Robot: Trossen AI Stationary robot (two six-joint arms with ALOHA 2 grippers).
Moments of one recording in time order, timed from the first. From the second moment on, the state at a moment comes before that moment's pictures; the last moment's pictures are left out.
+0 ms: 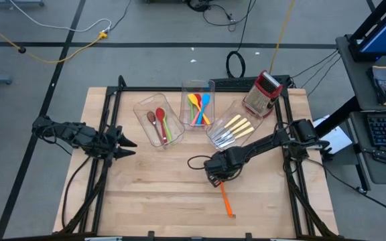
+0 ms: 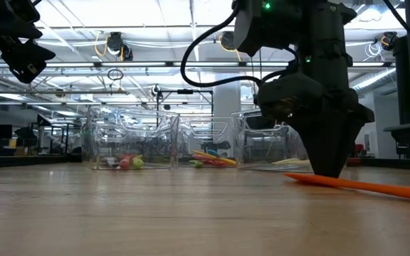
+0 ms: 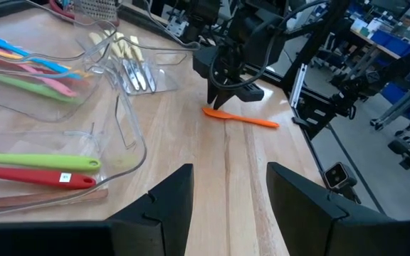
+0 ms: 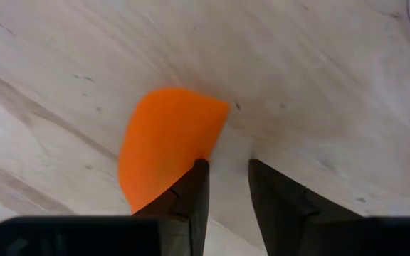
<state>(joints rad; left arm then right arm) -0.33 0.10 0.34 -0.52 -0.19 -0.50 0.24 1.92 1.13 -0.84 -0.05 1.14</state>
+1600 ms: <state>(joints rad) -0.33 0.10 0.34 -0.52 -0.18 -0.47 0.20 1.85 1.12 -0.75 -0.08 1.03</state>
